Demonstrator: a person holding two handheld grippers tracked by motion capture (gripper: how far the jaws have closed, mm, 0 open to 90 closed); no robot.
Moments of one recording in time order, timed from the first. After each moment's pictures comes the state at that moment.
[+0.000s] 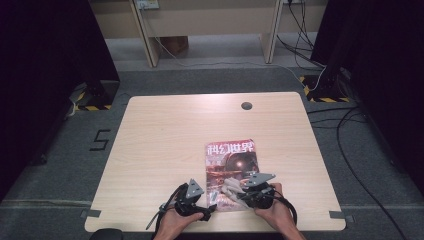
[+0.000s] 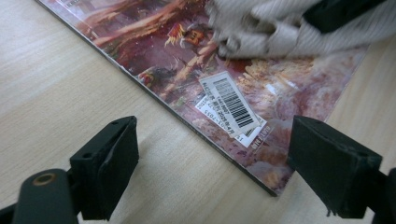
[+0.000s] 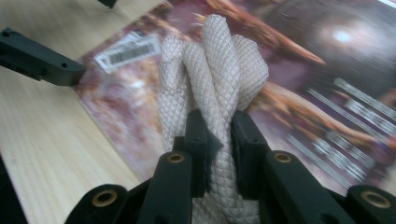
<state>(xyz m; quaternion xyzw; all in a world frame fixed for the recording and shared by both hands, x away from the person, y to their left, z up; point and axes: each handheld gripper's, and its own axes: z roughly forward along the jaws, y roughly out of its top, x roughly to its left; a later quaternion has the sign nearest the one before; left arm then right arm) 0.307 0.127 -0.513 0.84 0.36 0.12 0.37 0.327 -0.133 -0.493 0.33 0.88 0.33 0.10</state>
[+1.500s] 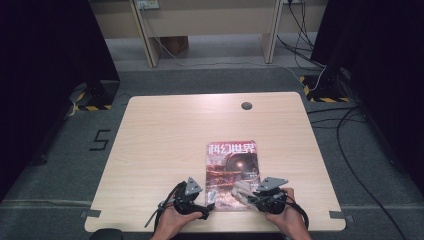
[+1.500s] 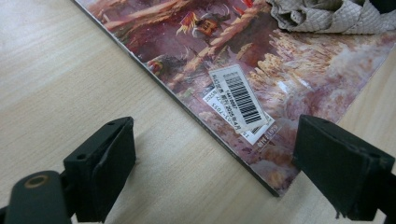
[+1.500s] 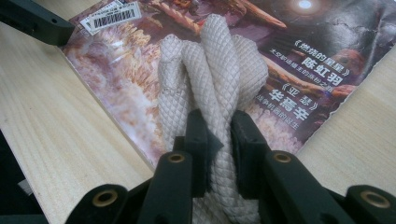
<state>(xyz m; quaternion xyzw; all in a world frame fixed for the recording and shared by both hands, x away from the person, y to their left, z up) 0.311 0.132 -0.512 0.85 0.38 0.11 0.36 0.313 -0.157 -0.493 0.34 0.87 0.33 0.11</state>
